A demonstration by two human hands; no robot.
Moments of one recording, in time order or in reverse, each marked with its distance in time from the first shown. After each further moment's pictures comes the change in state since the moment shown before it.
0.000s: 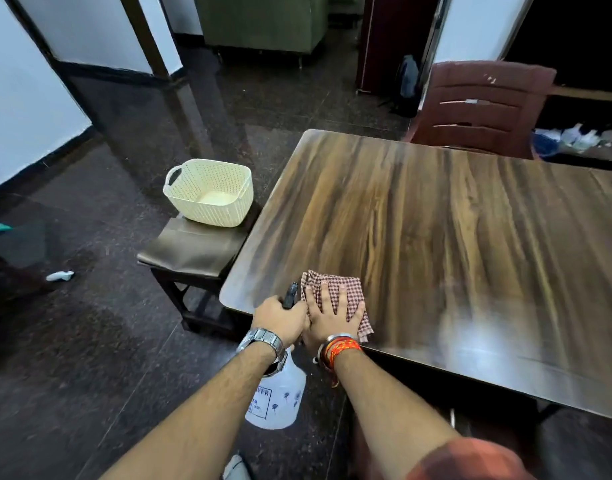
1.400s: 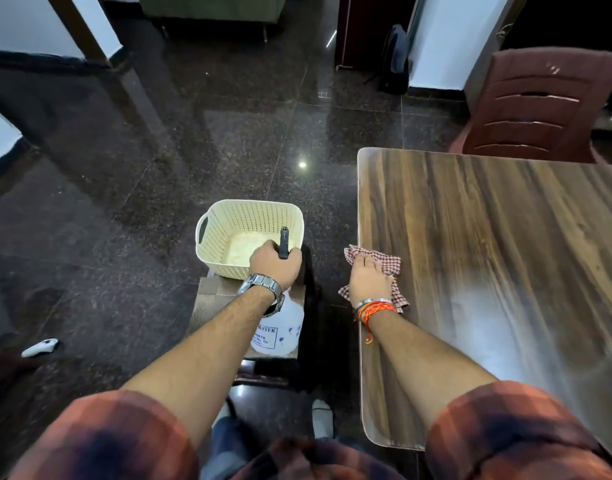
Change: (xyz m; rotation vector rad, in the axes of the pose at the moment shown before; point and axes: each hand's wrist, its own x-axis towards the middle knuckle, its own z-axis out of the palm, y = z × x) left_hand 0.376 0.042 -0.216 0.014 -0.055 0.239; right_hand 0.304 -0.191 -0.060 0.020 0.151 0.363
